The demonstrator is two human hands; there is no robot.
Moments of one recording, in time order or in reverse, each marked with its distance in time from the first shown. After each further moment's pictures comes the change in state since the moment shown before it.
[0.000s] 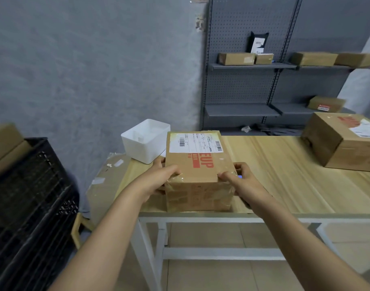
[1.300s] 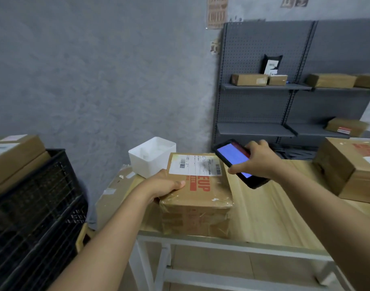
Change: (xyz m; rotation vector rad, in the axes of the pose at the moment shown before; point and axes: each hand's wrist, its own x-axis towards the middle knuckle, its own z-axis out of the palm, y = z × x) left_hand 0.014 0.037 0.002 0.267 0.091 -0.009; right_hand 0.069 -0.095 -0.065 -0.881 0.104 -0.215
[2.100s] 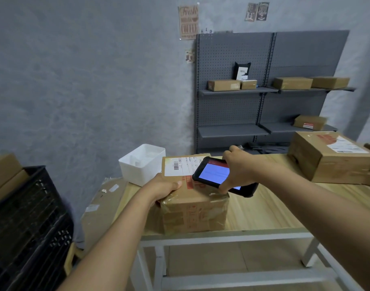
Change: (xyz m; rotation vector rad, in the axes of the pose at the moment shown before) left_hand 0.000 -0.004 0.002 -0.052 -0.032 0.115; right_hand -0.056 -0.048 -0.002 -0.440 -0.164 -0.121
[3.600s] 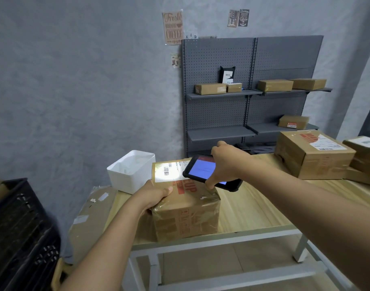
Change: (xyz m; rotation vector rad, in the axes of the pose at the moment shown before) left_hand 0.001 -0.004 0.000 0.047 -0.011 -0.017; right_hand -0.001 -0.011 -0.018 0.015 0.063 0.072
